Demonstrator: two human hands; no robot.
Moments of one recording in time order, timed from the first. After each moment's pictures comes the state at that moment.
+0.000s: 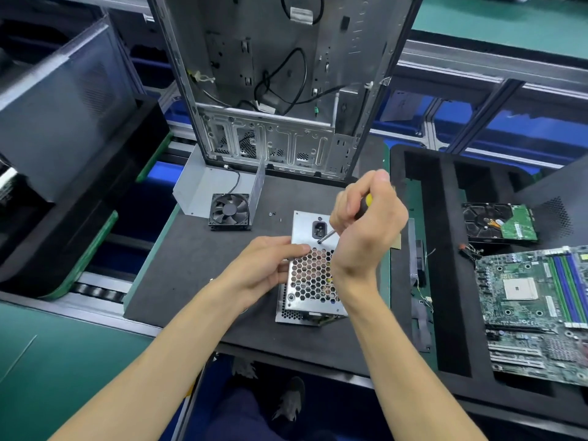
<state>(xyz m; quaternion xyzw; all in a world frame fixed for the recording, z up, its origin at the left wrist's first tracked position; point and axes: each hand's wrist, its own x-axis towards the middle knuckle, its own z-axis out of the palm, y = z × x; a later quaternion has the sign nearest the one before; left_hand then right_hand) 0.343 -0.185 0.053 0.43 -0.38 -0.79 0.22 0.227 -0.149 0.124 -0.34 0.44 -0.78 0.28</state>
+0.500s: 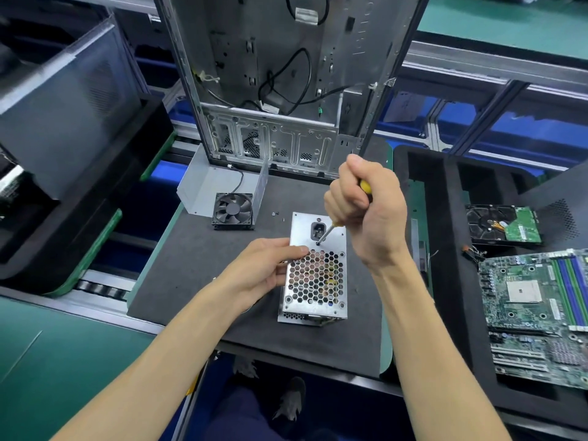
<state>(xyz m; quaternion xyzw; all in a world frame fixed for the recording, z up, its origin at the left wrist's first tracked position) 0.350 -0.184 0.052 0.43 -0.37 -0.79 0.22 0.190 -0.163 0.135 -0.44 0.36 -0.62 0.54</state>
